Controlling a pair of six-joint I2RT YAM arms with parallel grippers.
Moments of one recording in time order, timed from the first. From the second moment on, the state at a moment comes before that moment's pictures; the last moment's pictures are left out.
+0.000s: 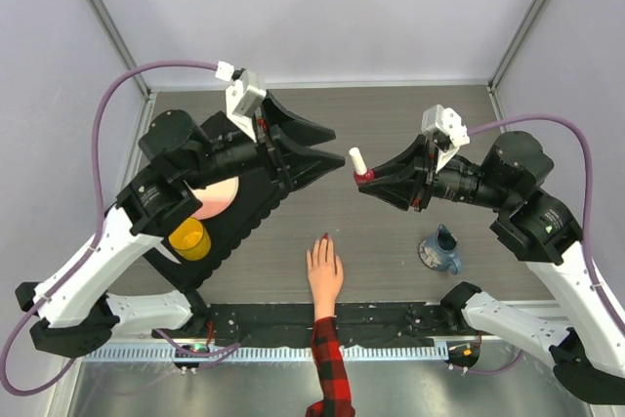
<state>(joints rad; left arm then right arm) -0.91 1.11 1.56 -0.23 0.46 -0.30 0.63 0.86 1.33 -0.46 -0.67 0.08</state>
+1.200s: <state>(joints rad) -0.93 1.28 1.53 0.06 1.14 -0.32 0.63 0.84 1.17 -0.09 -1.10 0.40</state>
